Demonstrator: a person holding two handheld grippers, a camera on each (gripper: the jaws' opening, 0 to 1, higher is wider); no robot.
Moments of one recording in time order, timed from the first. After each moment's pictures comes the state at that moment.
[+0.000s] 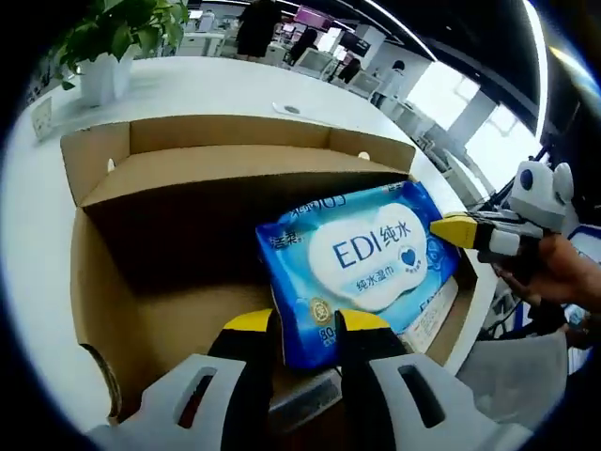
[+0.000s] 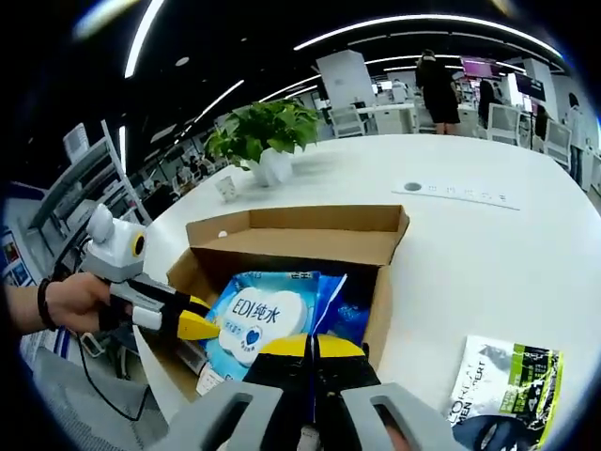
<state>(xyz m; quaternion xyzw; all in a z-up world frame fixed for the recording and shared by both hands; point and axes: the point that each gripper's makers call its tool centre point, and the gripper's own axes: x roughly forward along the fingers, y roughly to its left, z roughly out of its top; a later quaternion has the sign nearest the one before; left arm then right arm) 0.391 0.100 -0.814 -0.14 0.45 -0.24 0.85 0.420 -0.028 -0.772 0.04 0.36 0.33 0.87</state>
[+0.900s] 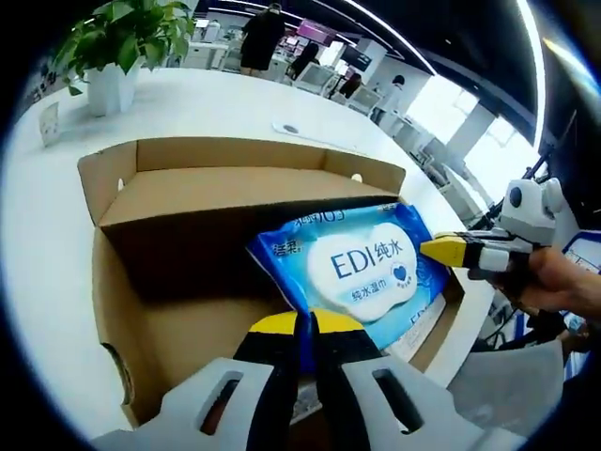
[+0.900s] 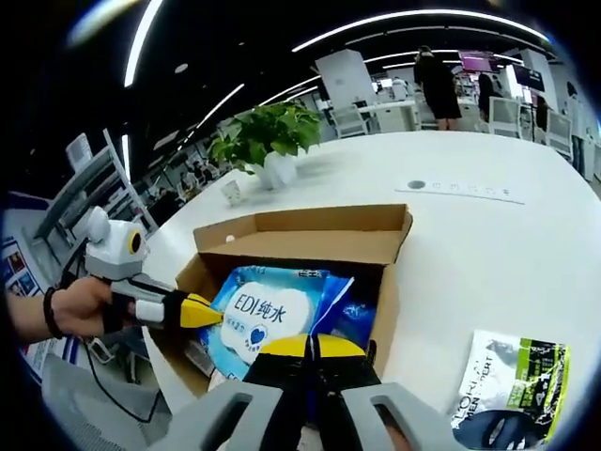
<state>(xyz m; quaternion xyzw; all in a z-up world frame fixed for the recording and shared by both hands) 0.389 0.102 -0.790 -0.13 0.42 -0.23 0.87 0.415 -0.026 -0.766 0.06 0.36 0.34 0.87</state>
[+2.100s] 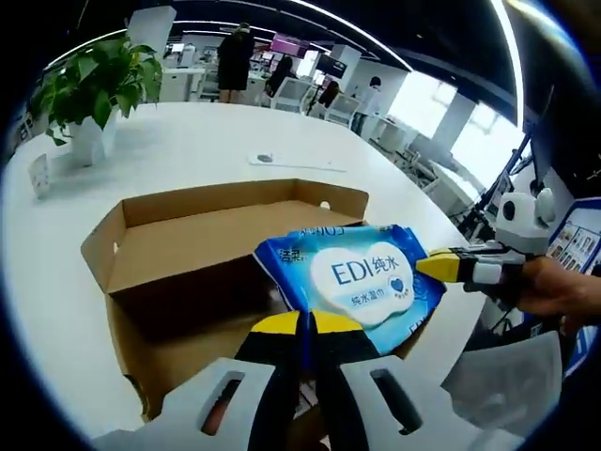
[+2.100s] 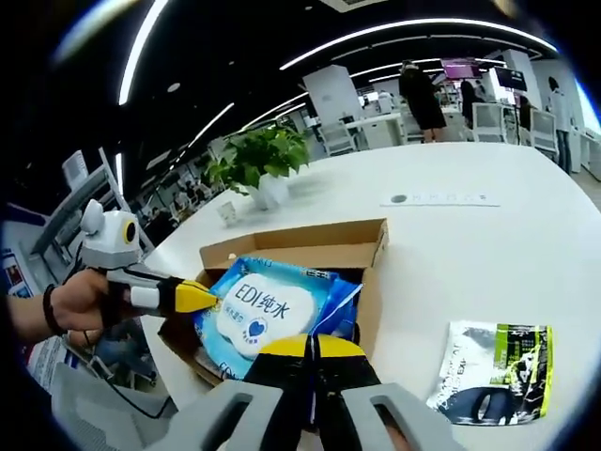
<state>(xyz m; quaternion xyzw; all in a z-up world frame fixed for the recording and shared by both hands) 0.393 0.075 -0.736 -0.09 0.38 -0.26 0.88 0.397 -0.058 -0.738 0.09 0.33 0.31 0.89</state>
